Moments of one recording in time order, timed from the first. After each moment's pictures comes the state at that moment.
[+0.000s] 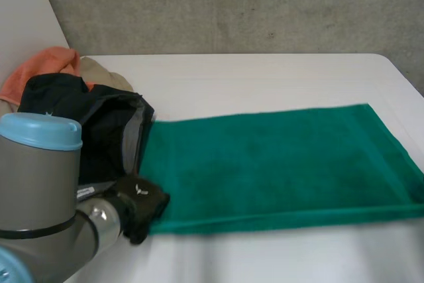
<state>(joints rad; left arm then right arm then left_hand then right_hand) 4.19 -1.84 -1.73 2.81 -1.52 3.67 1.29 -1.30 1.79 0.21 1.43 1.82 1.12 1.21 1.20 1.20 1.01 1.13 1.18 1.20 1.20 1.02</state>
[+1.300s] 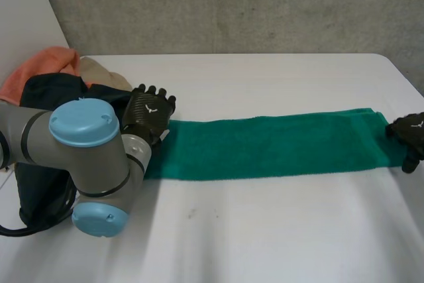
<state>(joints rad) 4.15 -2.12 -1.47 3.44 -1.73 3.72 1.36 -0.92 1.43 -0.03 1.20 2.30 0.19 0.21 0.21 0.20 0.05 0.59 0.58 0.59 0.57 0.41</state>
